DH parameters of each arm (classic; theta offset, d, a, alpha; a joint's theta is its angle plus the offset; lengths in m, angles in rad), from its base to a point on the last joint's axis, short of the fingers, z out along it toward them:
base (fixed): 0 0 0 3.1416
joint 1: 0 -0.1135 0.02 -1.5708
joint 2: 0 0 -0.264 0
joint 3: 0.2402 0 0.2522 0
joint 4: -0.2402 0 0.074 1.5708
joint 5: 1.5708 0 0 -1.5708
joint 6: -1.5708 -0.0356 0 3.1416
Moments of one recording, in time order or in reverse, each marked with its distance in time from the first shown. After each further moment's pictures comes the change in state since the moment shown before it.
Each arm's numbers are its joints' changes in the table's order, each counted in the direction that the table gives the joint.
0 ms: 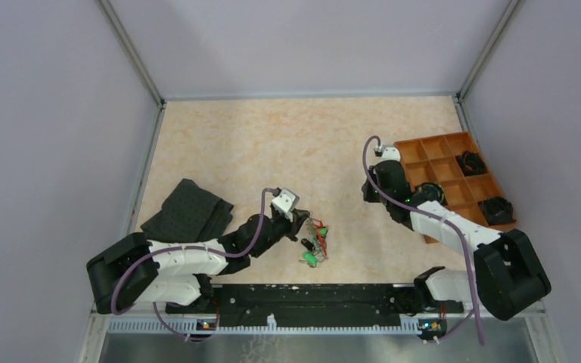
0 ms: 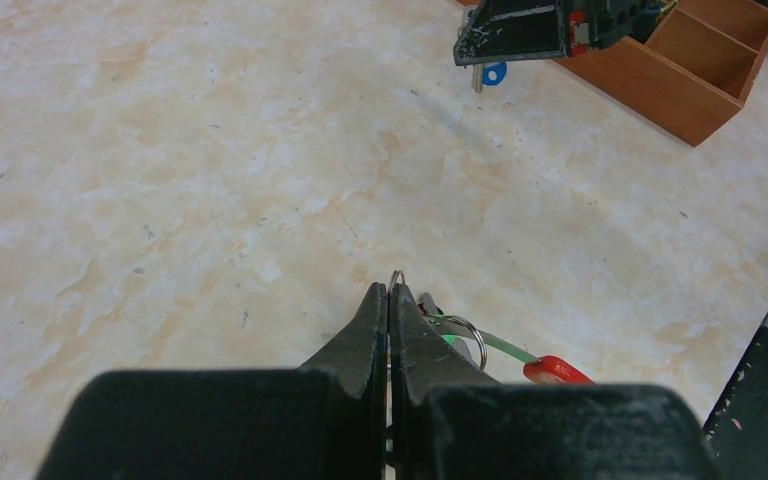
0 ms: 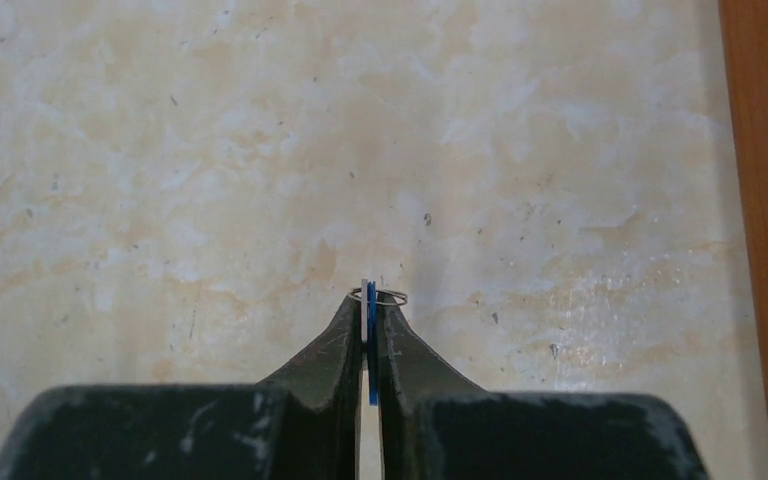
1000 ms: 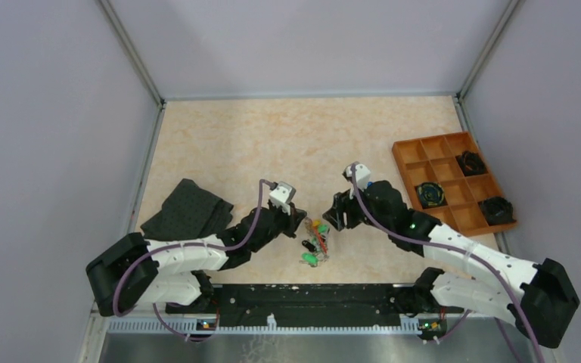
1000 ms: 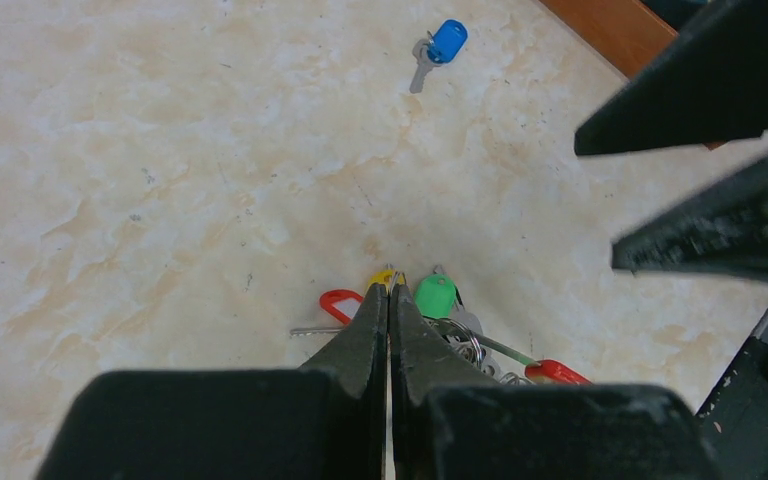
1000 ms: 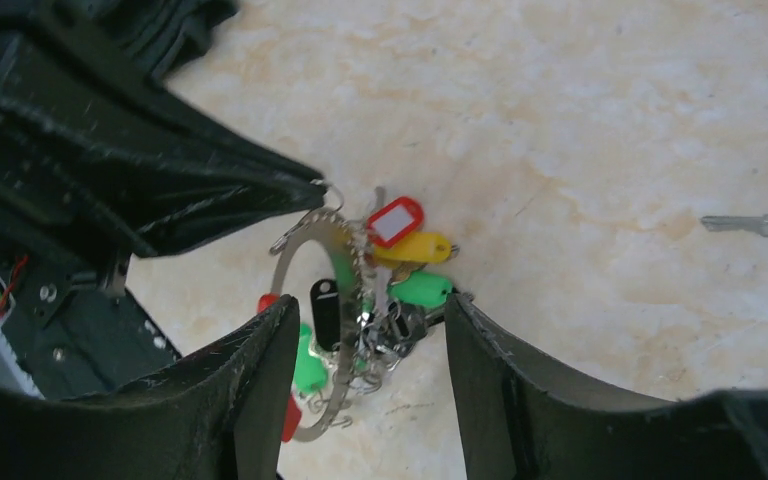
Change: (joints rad) left arm -0.062 0.000 0.039 -0.139 0.037 0.129; right arm -0.303 0.242 -0.024 -0.044 -0.240 0.053
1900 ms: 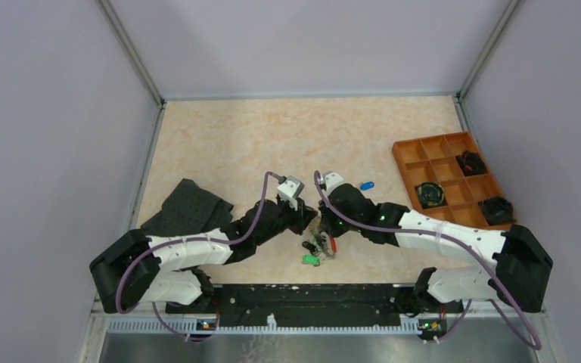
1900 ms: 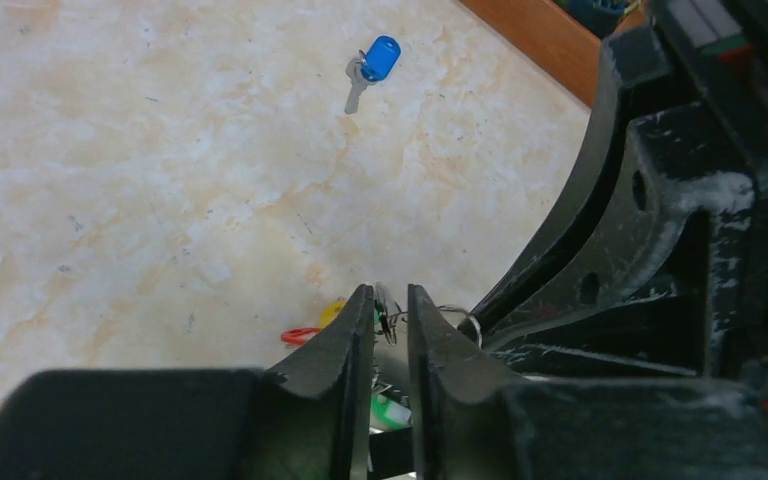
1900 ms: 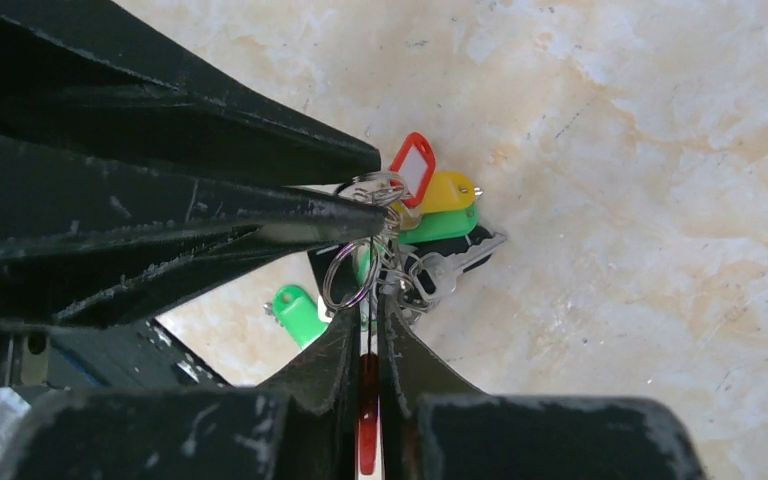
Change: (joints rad) left arm -0.009 -0.031 0.086 -0.045 0.118 0.002; right arm -0.215 -0.234 0.184 -0.243 0.143 -0.049
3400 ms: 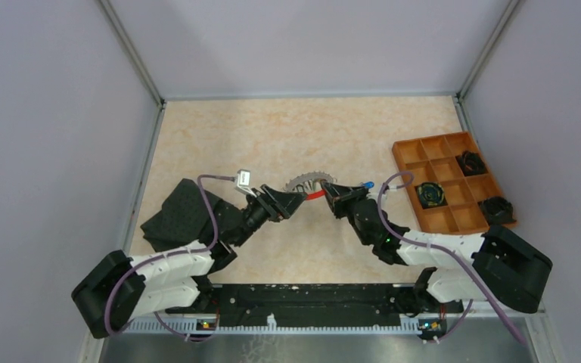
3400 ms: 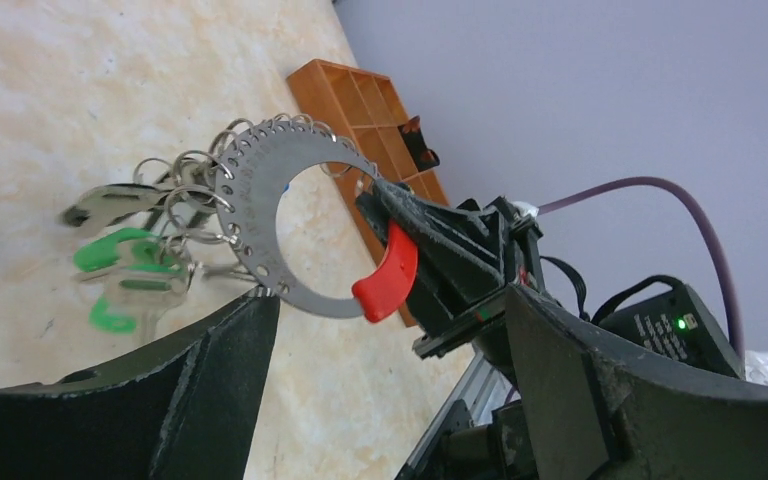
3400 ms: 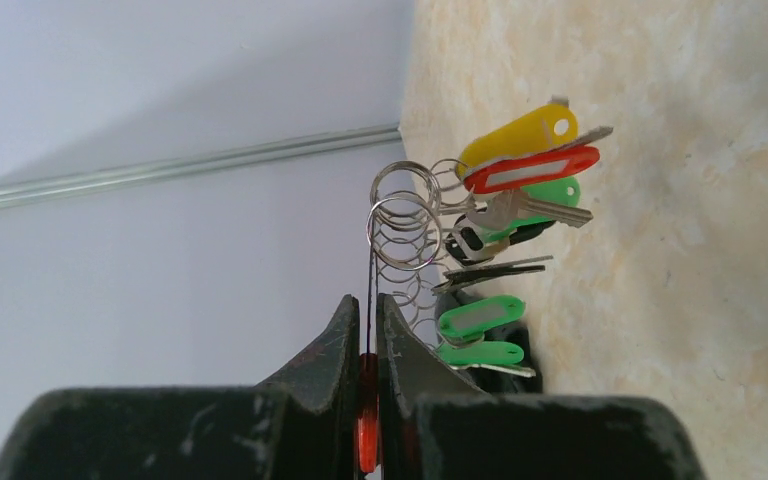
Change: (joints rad) left arm -0.163 0.221 -0.200 0.281 0.021 0.644; right arm 0.069 -0.005 -0.388 0.952 0.467 -1.331
